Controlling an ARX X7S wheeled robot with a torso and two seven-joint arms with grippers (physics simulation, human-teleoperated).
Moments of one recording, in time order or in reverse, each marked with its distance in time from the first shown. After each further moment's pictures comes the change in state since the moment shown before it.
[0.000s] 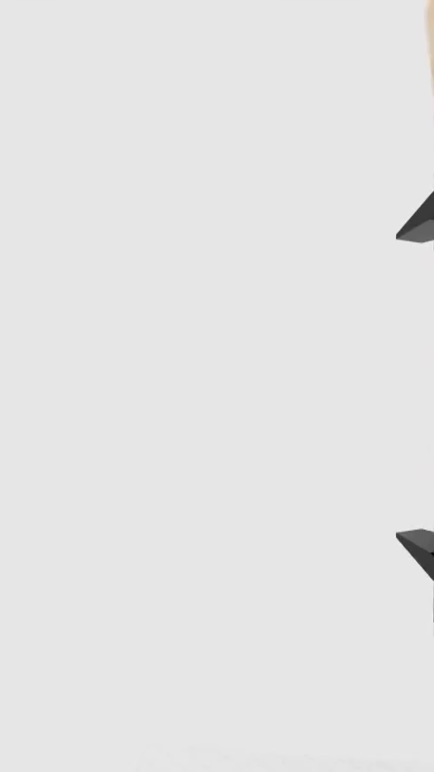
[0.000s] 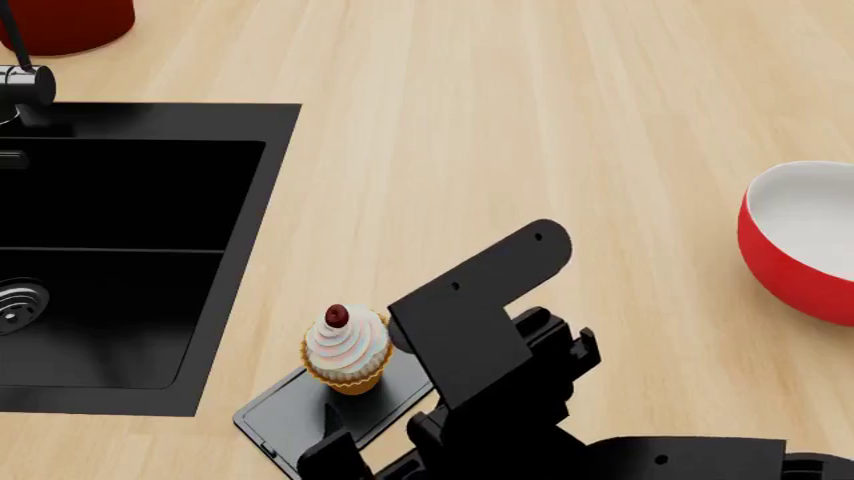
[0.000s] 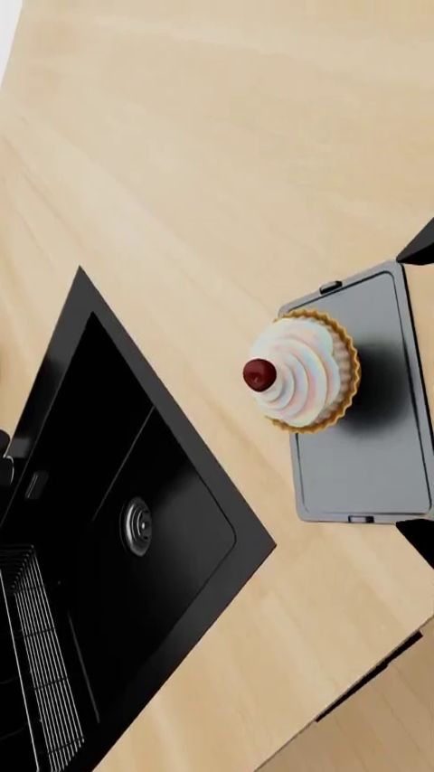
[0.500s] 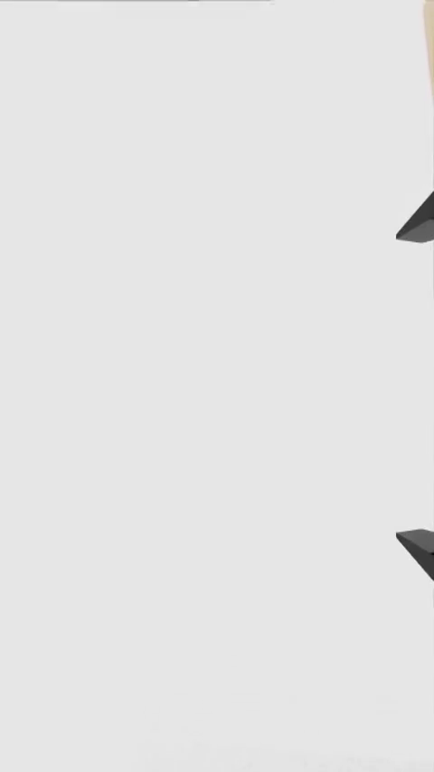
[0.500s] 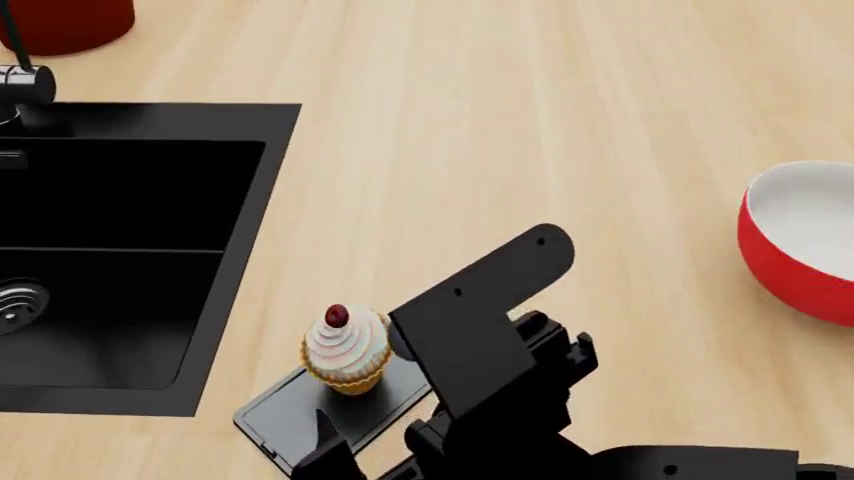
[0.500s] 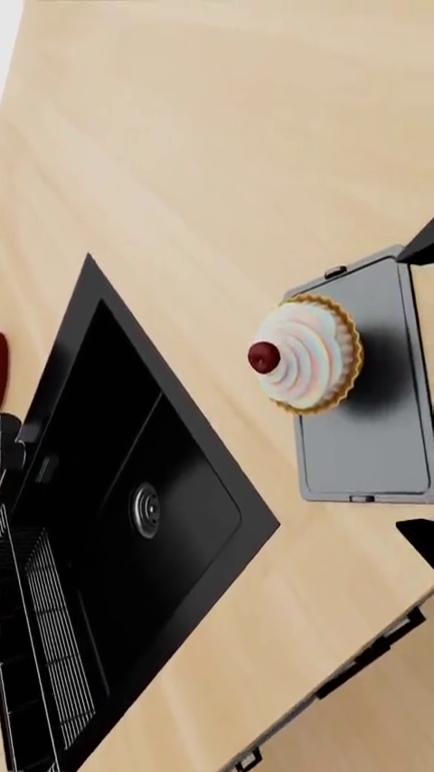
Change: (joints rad) left arm -0.012 0.005 0.002 -0.009 0.013 -0.007 0.010; right arm -0.016 -0.001 0.035 -0.025 0.026 0.008 -0.009
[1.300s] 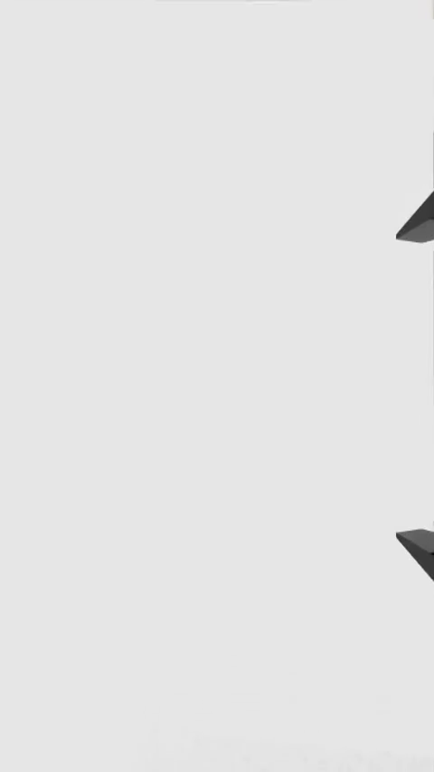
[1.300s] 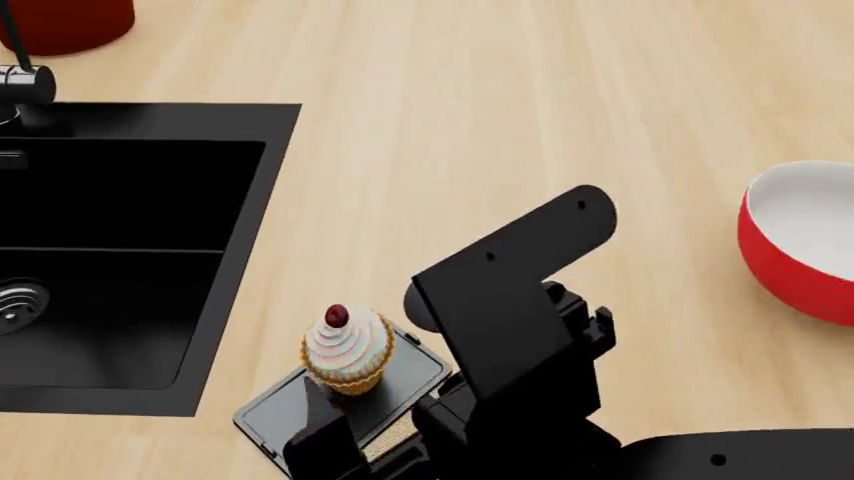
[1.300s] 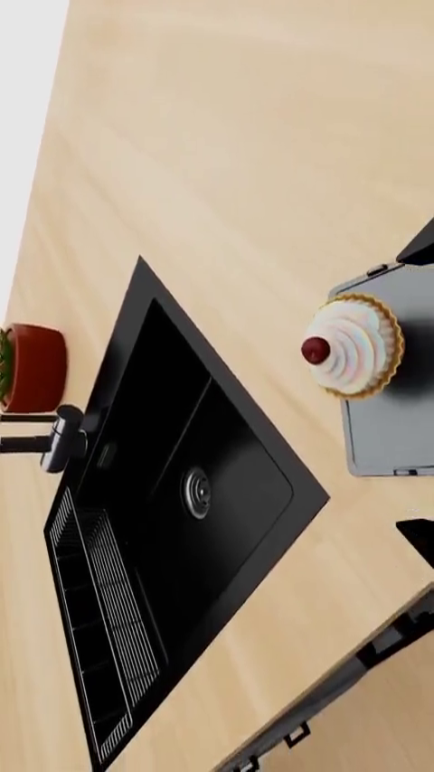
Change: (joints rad) left arm -0.003 0.007 -0.010 -0.004 0.021 0.006 0.009; right arm 0.048 -0.036 0.163 -0.007 0.259 0.084 0.177
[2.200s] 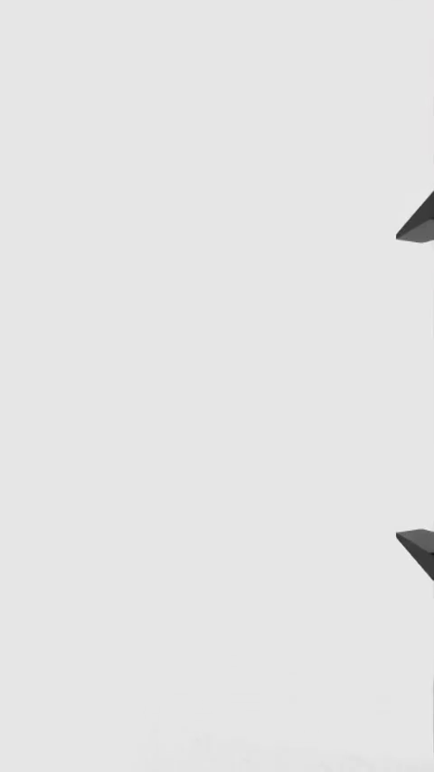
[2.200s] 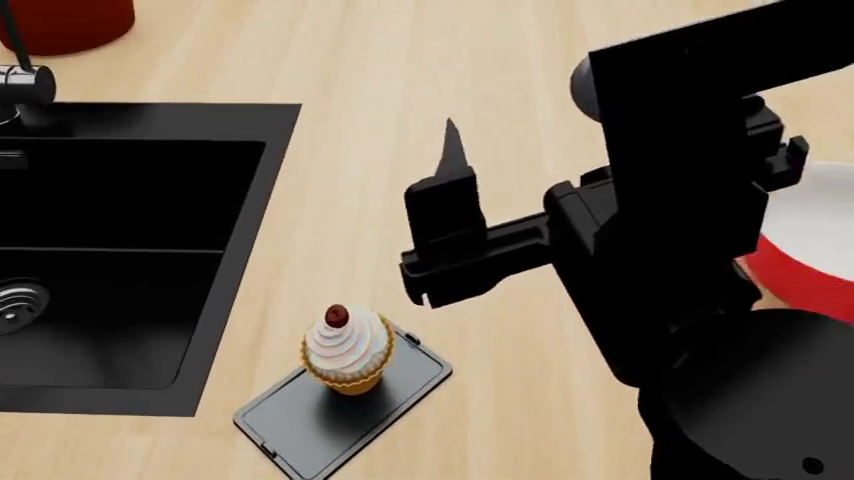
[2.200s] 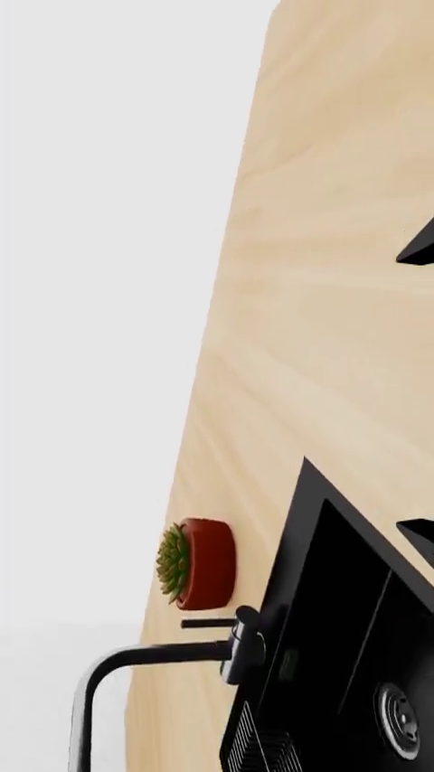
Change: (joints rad) left arm 0.001 0.008 -0.023 0.008 0.013 0.000 0.014; right arm 0.133 -0.092 0.202 -0.082 -0.560 0.060 -0.225
